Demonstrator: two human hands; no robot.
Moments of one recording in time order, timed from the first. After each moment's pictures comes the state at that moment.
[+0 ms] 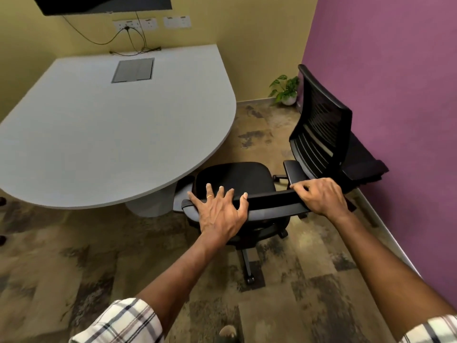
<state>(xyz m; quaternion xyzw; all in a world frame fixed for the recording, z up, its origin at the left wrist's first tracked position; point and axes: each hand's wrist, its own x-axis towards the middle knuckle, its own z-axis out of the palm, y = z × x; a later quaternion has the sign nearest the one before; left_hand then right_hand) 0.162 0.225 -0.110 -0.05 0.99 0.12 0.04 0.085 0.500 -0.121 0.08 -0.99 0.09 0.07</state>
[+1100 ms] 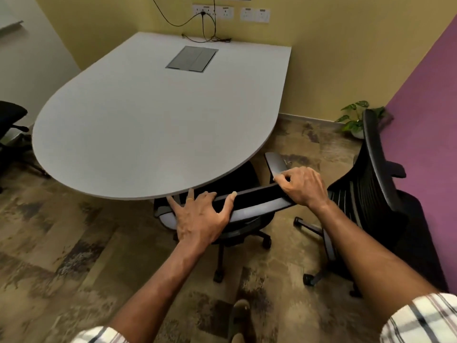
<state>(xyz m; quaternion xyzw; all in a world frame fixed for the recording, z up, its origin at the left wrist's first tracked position) -0.090 0.289 -0.112 -0.34 0.93 0.11 -0.01 -0.314 0.469 -0.124 0.34 -0.93 0.15 0.02</state>
